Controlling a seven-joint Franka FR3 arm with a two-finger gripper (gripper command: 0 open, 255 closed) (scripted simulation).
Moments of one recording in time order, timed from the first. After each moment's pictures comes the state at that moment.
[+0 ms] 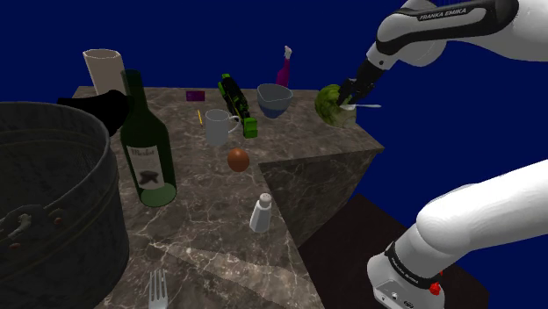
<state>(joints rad) -0.29 -0.39 -0.18 -2.34 0.13 2.15 -0.27</state>
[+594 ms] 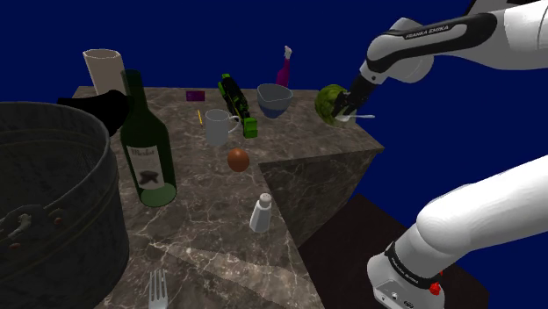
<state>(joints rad) -0.28 -0.36 -0.19 -2.43 0.15 2.27 -0.30</state>
